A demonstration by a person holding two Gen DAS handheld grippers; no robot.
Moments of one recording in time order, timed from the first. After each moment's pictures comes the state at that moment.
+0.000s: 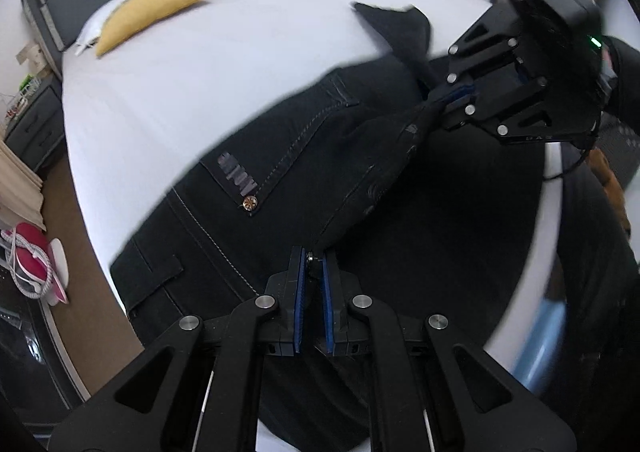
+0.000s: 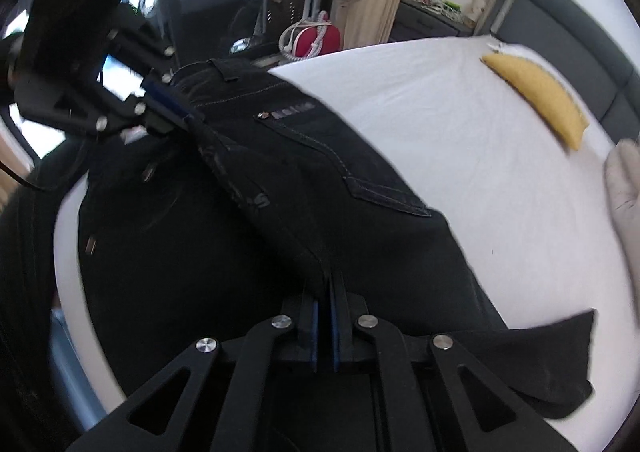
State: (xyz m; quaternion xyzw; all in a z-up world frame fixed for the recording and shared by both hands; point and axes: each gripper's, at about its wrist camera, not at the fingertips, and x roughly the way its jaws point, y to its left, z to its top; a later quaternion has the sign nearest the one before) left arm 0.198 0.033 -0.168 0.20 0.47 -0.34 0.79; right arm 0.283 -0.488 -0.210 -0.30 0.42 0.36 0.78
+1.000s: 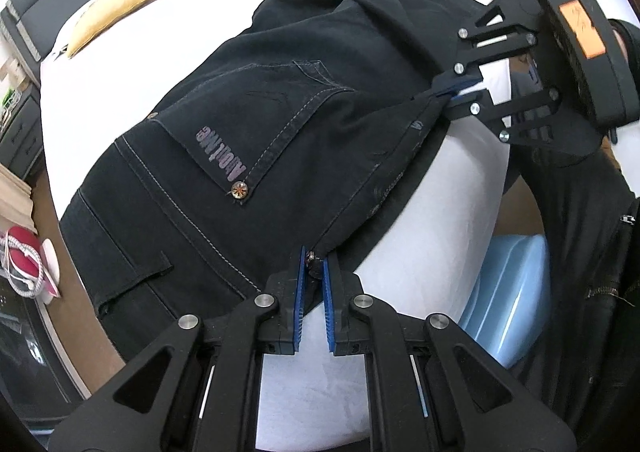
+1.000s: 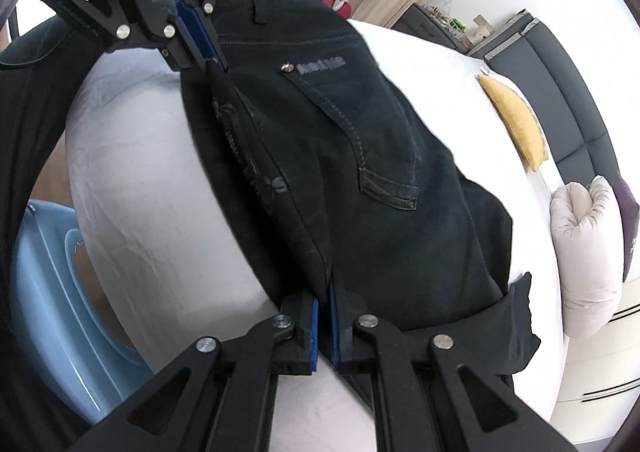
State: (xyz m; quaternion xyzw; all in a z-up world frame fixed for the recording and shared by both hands) left arm 0.102 0.009 -0.191 0.23 0.48 -0.36 0.76; right arm 0.148 -0.483 -0.256 -0.44 0.38 0.27 0.76
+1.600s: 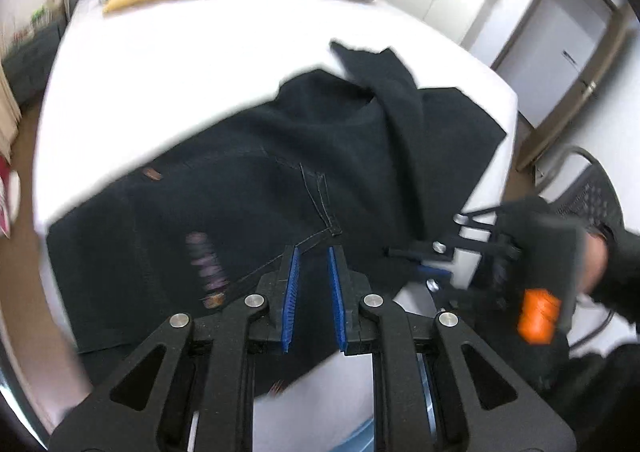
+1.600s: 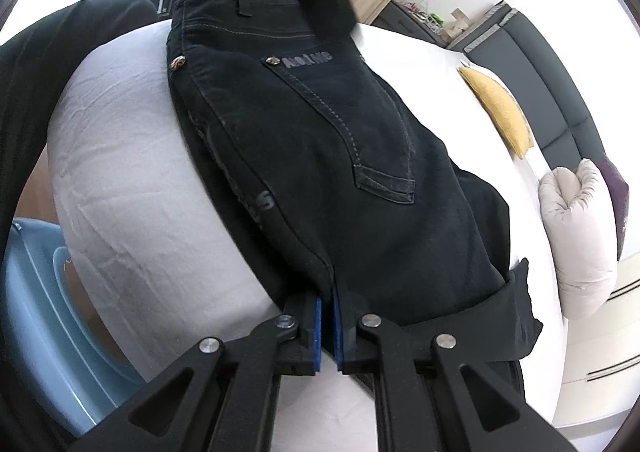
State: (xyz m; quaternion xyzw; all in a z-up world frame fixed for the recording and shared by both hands) left arm 0.154 -0.022 -0.158 0.04 0.50 -0.33 0.80; right arm 0.142 -0.479 -0.271 -0.42 0.37 0.24 0.79
